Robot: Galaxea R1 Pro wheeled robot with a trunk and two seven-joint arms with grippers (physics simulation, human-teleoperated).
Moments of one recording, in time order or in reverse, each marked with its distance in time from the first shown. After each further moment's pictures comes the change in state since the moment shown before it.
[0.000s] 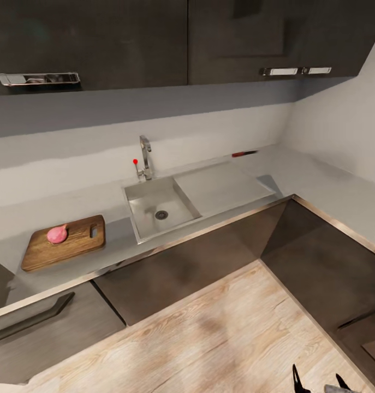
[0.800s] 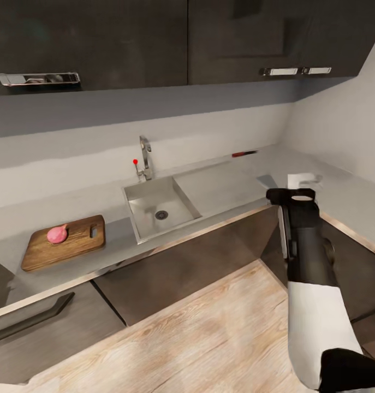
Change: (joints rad) left arm 0.000 -0.014 0.001 0.044 0.000 0.001 -0.002; right arm -1.205 -0.037 0.202 -0.056 0.189 1.127 -0.127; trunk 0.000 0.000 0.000
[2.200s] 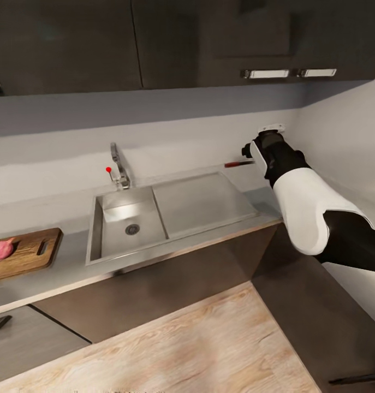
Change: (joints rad) left arm -0.005 -0.038 0.002 0.071 -0.001 0.002 0.001; right arm -0.729 0.024 0.008 1.066 -0.101 -0.236 -0.152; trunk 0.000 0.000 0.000
